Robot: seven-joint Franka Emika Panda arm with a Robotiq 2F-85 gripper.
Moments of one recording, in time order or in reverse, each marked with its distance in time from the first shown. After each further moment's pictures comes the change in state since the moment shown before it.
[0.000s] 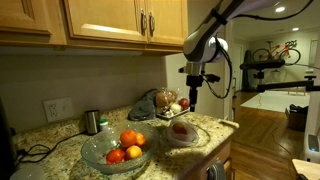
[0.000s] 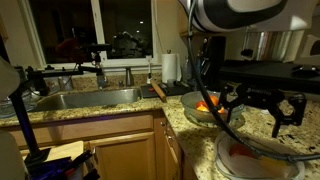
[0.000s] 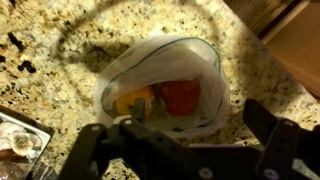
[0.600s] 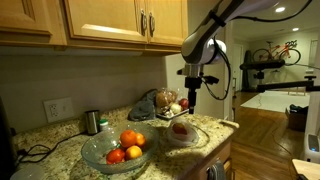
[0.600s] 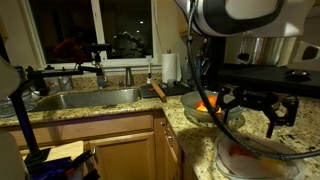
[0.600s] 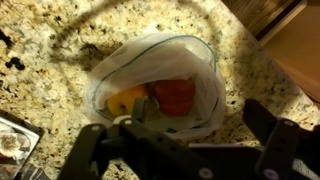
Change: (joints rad) arm 0.000 0.015 0.020 0.001 0.000 0.000 0.000
